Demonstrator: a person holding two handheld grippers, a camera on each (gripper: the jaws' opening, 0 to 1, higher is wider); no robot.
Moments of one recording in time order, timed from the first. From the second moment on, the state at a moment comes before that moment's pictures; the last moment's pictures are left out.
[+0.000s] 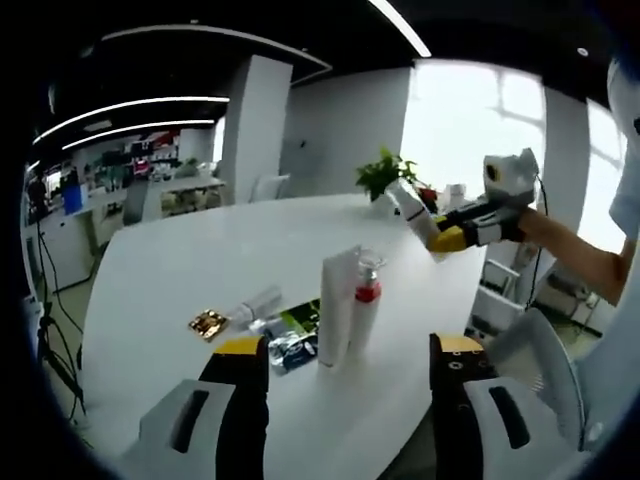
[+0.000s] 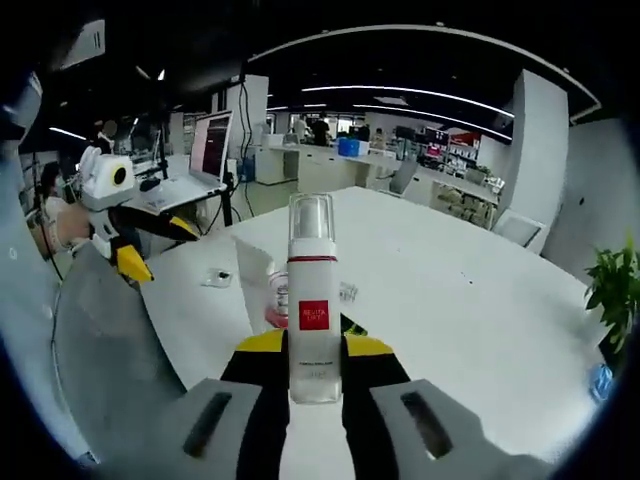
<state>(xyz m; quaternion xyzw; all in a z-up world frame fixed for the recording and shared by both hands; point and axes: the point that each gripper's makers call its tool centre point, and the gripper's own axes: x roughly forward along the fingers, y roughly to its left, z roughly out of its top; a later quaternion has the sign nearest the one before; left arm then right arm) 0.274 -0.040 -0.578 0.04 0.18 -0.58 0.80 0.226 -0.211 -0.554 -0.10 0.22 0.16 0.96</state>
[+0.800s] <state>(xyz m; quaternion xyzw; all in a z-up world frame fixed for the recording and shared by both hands) 0.270 -0.041 -0.570 -0.02 0.18 -0.57 0.80 0.234 -0.097 -0.578 -0.05 0.19 0.25 0.95</state>
